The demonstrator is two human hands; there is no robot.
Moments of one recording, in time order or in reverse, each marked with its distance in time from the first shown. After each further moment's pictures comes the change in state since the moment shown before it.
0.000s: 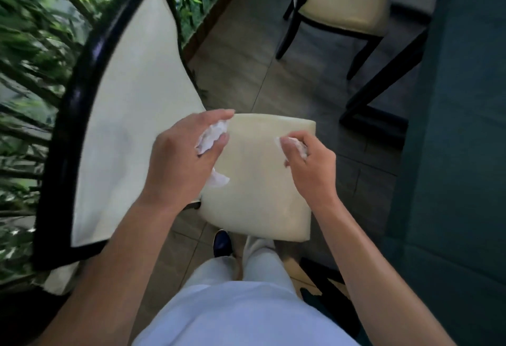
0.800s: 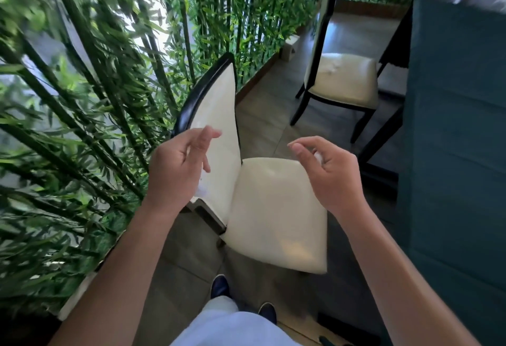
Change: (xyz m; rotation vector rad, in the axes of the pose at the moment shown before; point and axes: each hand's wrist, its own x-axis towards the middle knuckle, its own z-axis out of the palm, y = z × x) left_hand -0.129 0.041 -0.133 -0.263 0.245 -0.104; right_hand -0.148 -0.127 -0.050 0.012 -0.010 -0.376
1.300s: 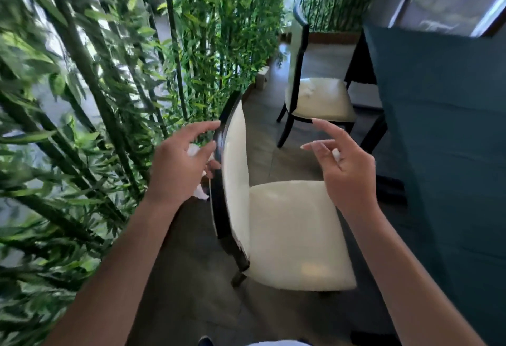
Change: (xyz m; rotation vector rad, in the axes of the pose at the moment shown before) left_hand 0.099 -0.041 -0.098 -0.028 -0.135 0.216; right_hand 0.015 -0.077 0.078 -0.035 0.365 -0.066
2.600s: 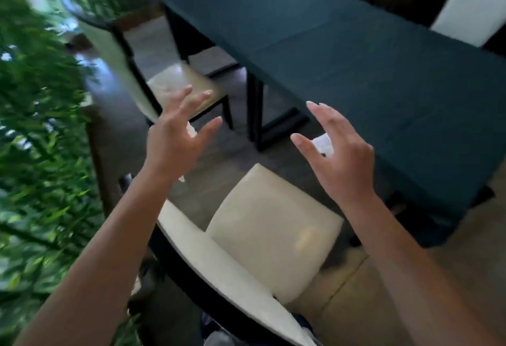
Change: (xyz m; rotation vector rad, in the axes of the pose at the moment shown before) left_hand 0.303 -0.055 0.193 0.071 -0.654 0.624; right_hand 0.080 0.049 0.058 -0.819 0.656 0.275
